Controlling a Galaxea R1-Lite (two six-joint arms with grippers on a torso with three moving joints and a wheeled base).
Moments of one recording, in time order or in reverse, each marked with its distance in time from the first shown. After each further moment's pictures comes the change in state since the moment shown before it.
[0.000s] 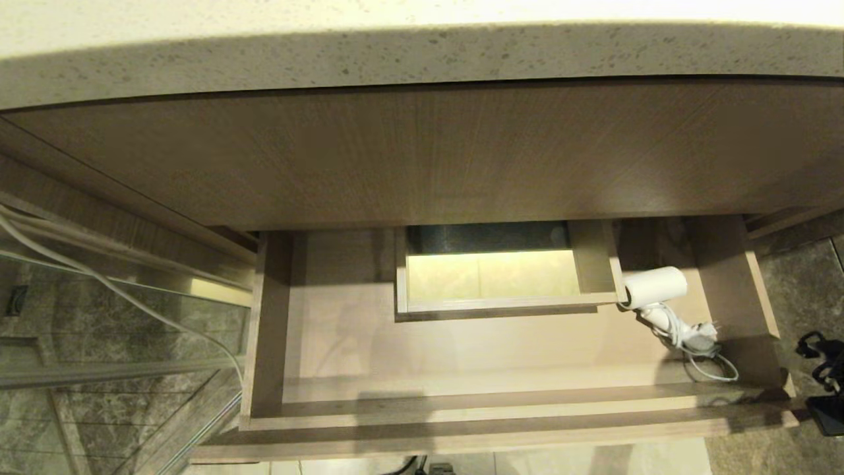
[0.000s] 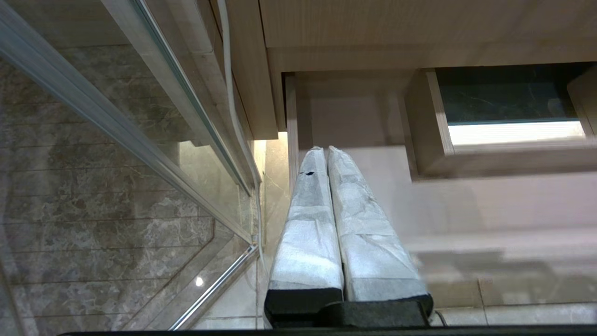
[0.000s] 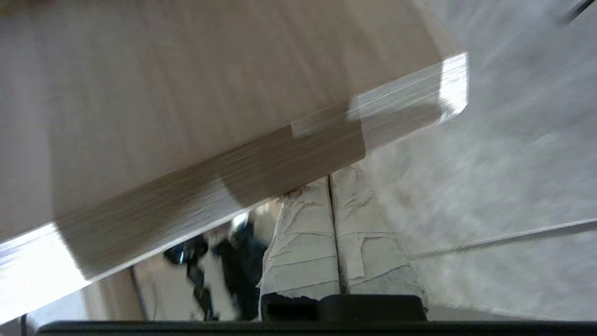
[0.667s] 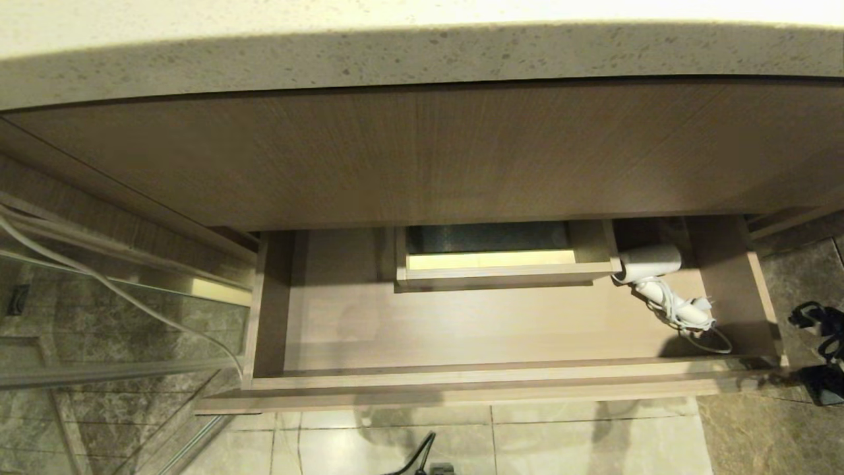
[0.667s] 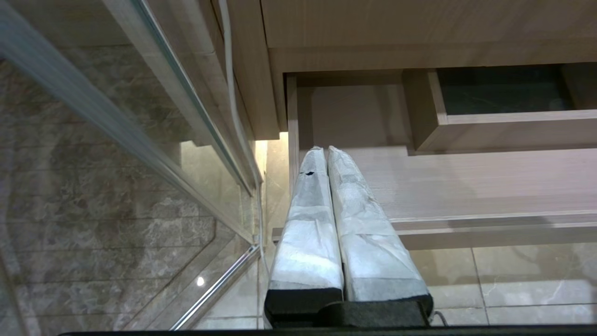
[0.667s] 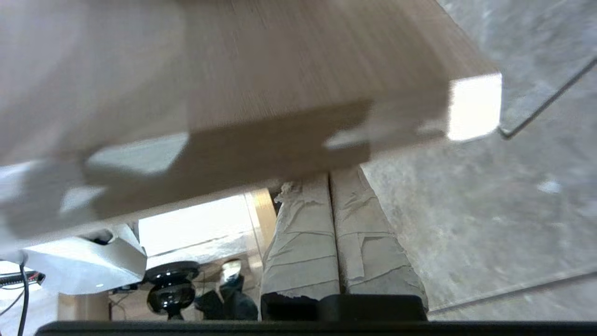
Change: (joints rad) left arm 0.000 0.000 0.000 0.000 0.000 0.000; right arm 0.020 -0.115 -0.016 0.013 0.145 -0.088
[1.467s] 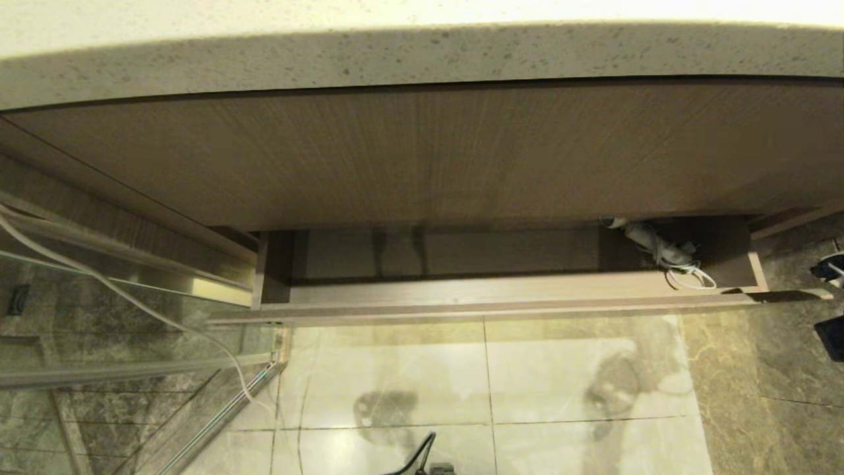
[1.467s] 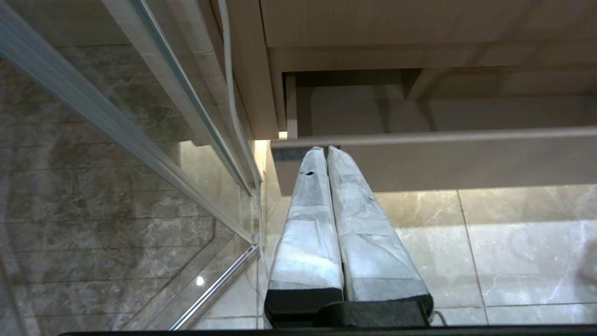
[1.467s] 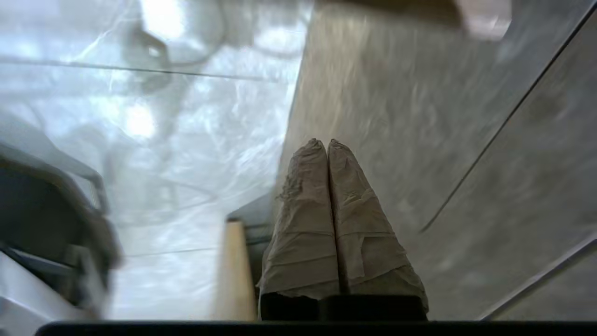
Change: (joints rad) left arm 0.000 0.000 0.000 0.001 0.000 -0.001; right arm -0.020 -0.185 -0.030 -0.022 0.238 -0.148
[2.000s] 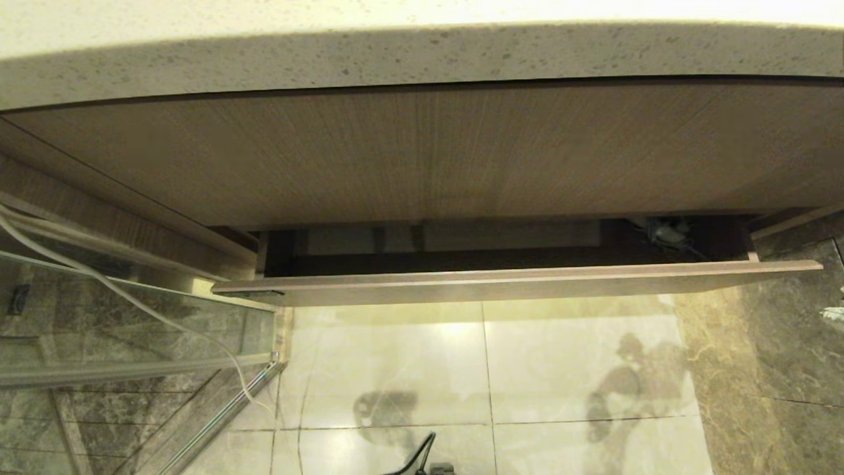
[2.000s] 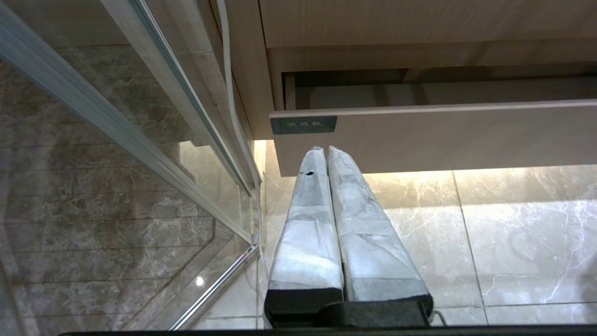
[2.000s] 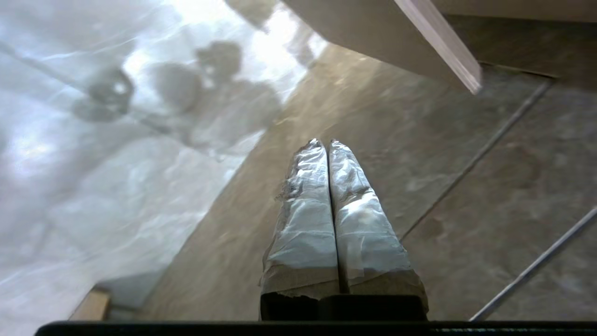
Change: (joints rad) left arm 0.000 0.000 0.000 0.000 0.000 0.001; right arm -0.136 -0.014 0.159 -0.344 0.400 -0.413
